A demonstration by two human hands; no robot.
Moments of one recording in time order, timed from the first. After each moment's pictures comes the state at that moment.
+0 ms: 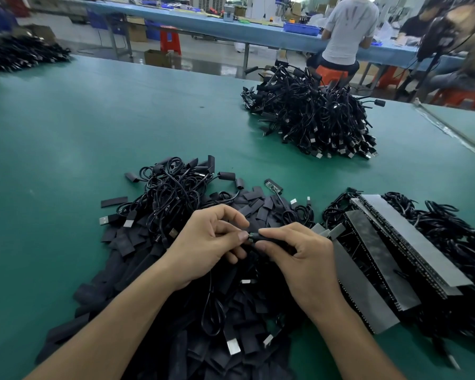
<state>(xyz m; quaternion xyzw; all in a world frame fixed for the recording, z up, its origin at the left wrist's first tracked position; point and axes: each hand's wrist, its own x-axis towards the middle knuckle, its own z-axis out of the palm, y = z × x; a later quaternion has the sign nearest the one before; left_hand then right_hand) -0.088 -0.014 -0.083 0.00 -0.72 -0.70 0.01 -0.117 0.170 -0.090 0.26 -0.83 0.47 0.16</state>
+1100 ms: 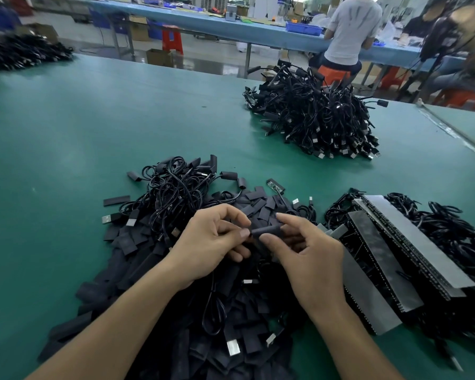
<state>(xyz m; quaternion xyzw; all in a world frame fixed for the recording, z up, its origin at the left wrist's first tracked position) -0.088 -0.014 -0.082 0.02 -0.72 -0.69 0.01 -0.115 0.167 -0.089 0.18 -0.84 0.49 0.18</state>
